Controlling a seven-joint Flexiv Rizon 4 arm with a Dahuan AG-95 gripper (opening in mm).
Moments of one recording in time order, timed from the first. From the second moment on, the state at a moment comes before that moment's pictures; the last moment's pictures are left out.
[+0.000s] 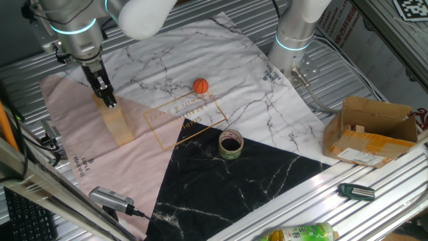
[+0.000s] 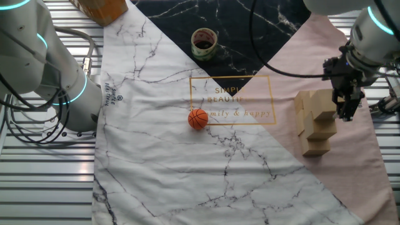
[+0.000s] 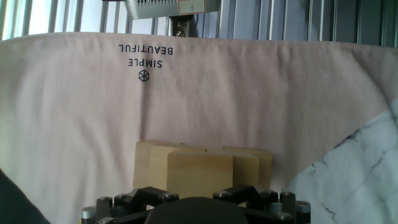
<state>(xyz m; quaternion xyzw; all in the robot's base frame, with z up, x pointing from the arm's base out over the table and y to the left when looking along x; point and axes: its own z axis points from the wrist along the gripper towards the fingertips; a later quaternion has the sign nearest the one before) 0.674 -0.048 0.182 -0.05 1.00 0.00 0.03</state>
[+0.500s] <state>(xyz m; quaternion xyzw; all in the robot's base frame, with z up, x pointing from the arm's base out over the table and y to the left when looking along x) 0.647 -0.027 0.208 -0.01 1.00 0.00 0.01</state>
